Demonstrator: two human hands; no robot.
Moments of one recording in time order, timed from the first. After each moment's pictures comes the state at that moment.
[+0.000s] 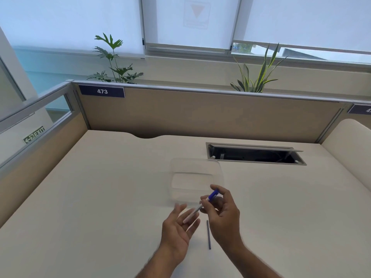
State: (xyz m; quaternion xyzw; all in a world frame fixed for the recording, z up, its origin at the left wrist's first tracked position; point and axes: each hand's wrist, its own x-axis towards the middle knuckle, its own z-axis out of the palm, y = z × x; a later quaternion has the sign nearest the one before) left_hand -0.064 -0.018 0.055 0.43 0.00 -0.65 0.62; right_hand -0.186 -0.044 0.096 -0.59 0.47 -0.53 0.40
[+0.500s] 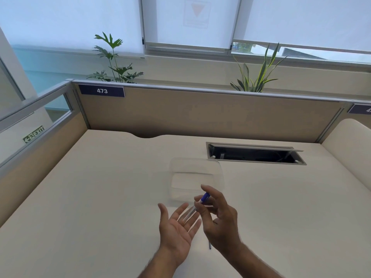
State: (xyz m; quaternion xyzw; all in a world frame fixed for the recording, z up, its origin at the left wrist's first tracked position) left_hand -0.066 -0.018 0.056 0.39 0.02 -0.68 0.62; right_hand -0.182 -0.032 0.108 -0.73 0.40 -0.50 0.25
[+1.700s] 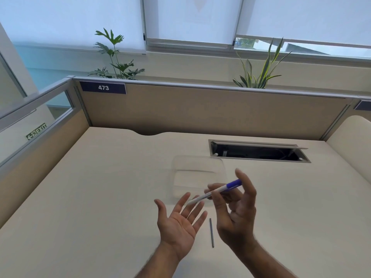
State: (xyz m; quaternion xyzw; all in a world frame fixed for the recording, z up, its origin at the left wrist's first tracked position) left_hand -0.062 -0.020 0.070 0.32 0.03 -0.70 0.64; right_hand -0.186 -0.034 0.133 -0.69 0.35 -0.59 0.25
